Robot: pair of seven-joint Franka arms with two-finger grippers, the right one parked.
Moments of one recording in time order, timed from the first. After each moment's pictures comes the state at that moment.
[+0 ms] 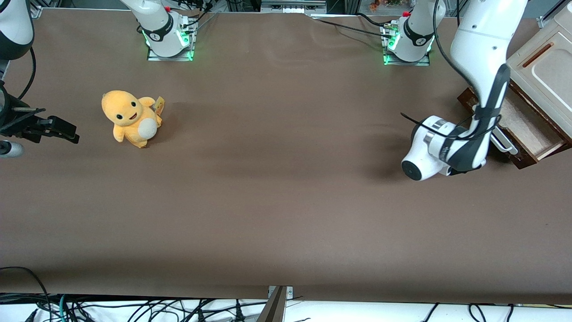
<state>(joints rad) -0.12 0.59 -0.10 -1.73 0.73 1.29 -0.77</state>
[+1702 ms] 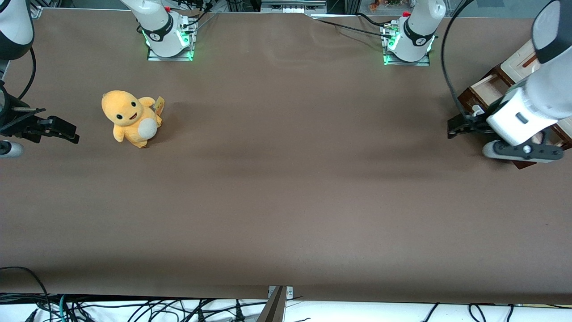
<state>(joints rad) -0.07 0.18 -0.03 -1.46 -0.02 1.59 -0.01</state>
